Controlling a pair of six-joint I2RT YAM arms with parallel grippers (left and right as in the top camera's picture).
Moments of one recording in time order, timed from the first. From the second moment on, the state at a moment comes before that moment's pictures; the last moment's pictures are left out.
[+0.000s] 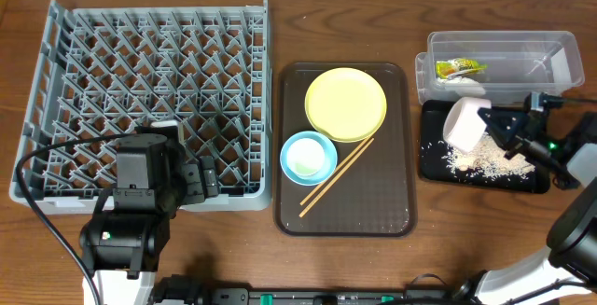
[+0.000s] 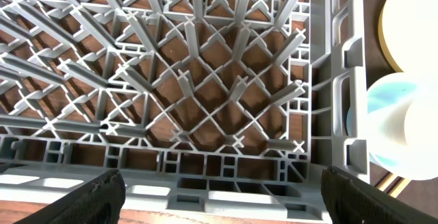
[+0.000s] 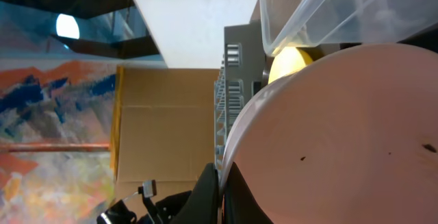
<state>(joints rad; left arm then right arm) -0.05 0.83 0.86 -0.96 -0.03 -0.17 -0.62 1.85 0.95 -0.40 -1.51 0.26</state>
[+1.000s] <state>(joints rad) -0.05 0.83 0.86 -0.96 -0.03 -0.17 -0.63 1.85 0.96 -0.29 -1.50 0.37</state>
